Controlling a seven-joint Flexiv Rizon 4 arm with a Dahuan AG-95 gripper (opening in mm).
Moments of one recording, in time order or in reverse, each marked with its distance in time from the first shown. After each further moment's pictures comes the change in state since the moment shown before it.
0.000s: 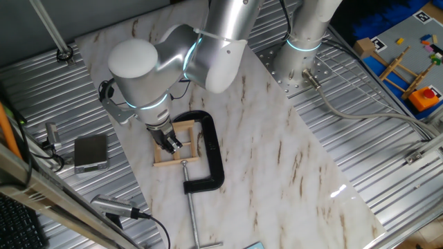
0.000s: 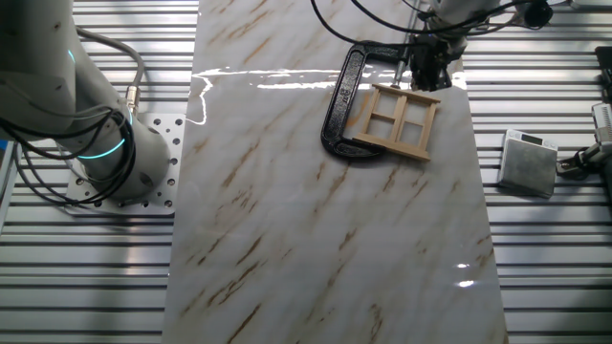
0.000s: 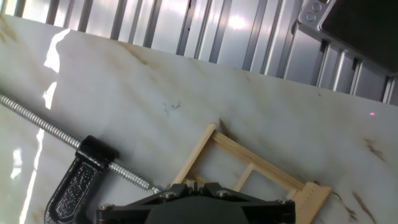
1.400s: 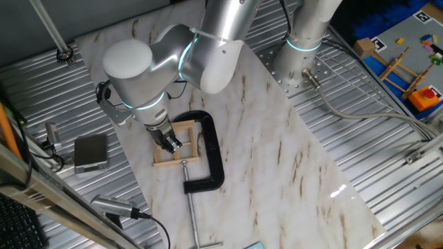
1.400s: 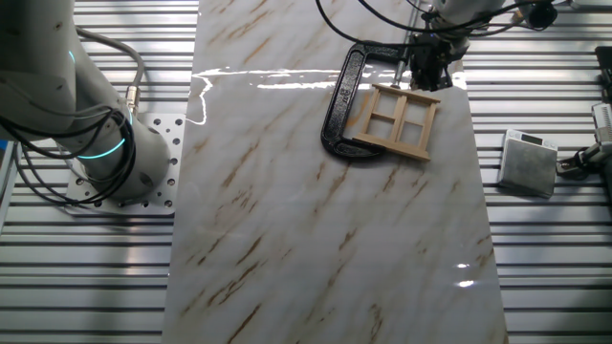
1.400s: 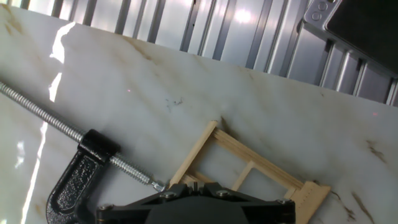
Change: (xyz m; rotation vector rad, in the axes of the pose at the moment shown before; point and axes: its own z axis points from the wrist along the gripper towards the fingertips) arm 0.000 -0.001 0.000 -0.011 0.024 -0.026
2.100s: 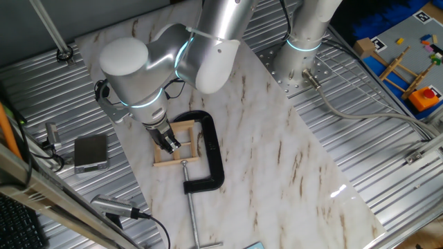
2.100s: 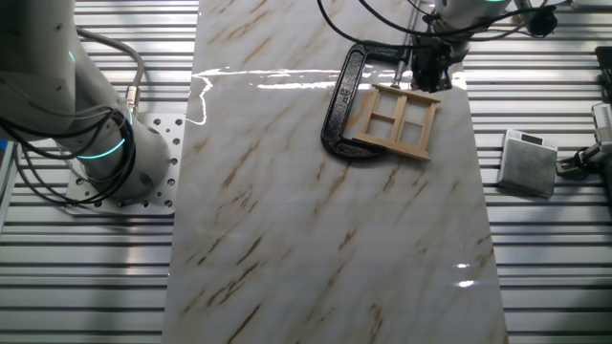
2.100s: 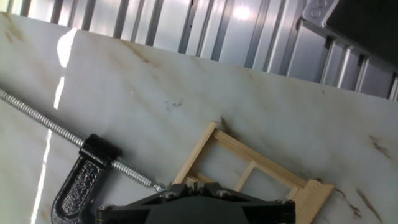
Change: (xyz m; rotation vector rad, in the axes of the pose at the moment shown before) arm 0.000 0.001 0.000 -0.016 -0.009 0.082
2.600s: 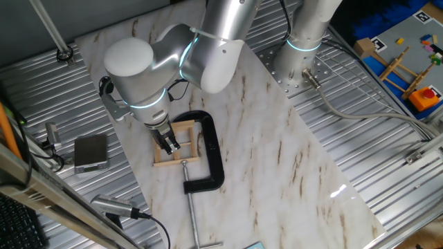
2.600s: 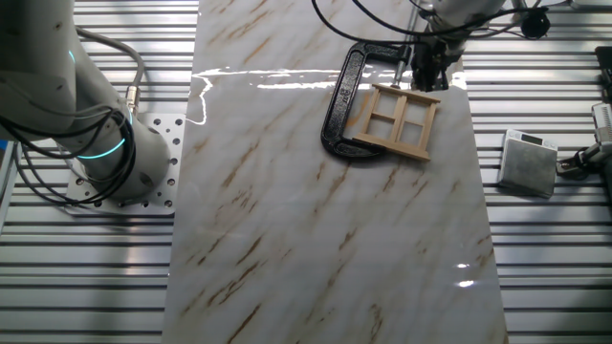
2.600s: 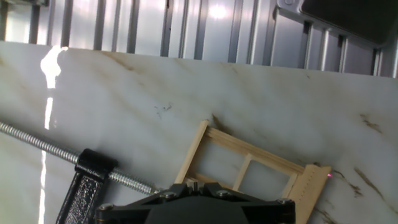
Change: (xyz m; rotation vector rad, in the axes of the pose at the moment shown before) arm -0.001 0.000 0.000 0.011 -0.008 0.094
